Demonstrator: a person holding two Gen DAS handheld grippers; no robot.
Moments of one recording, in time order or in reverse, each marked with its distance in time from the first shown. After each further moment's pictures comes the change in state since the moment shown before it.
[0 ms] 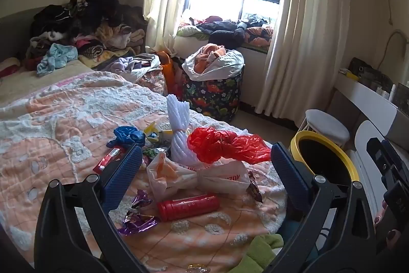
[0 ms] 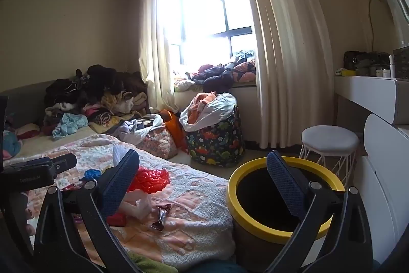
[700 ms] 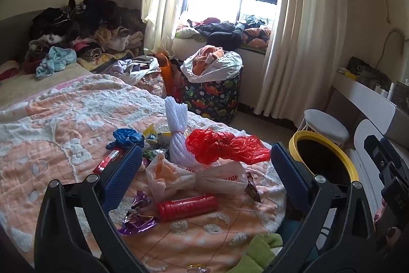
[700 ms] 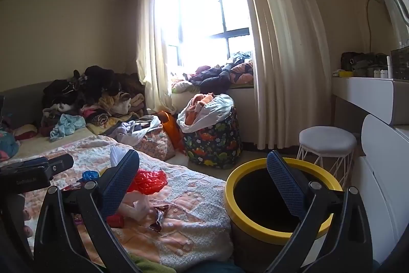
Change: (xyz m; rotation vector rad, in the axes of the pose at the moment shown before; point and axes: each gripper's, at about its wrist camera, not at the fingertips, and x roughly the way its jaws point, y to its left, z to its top) left arm -0.006 -0.005 0.005 0.002 -0.004 -0.006; right arm -0.001 -0.003 0.001 0.000 -0.006 -0.012
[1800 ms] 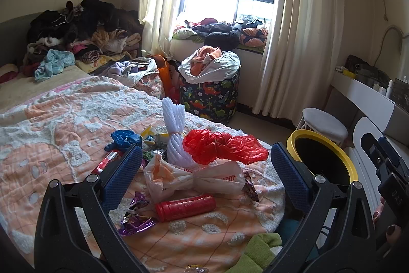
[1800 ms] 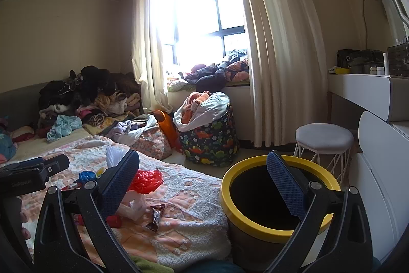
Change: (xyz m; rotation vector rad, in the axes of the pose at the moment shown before) left arm -0.001 -0.004 0.003 0.008 -0.003 -0.001; right arm 0.001 -0.004 -0.001 0.009 0.009 -0.015
